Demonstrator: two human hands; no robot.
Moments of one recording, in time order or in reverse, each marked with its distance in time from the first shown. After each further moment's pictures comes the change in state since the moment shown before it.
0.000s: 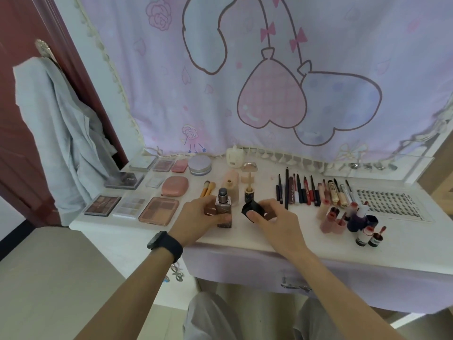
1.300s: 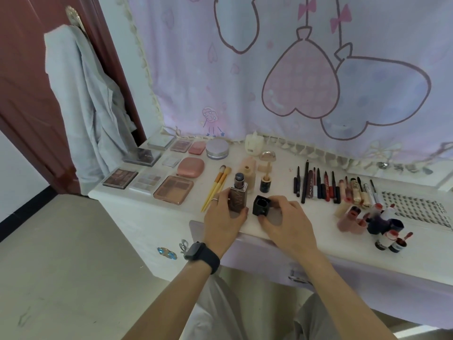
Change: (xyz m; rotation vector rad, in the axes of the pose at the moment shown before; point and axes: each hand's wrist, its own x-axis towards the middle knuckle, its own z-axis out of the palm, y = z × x) left_hand -0.022 -0.010 0.067 0.077 0.392 -0.088; right_hand -0.002 0.018 0.013 -0.398 -0.076 -0.099
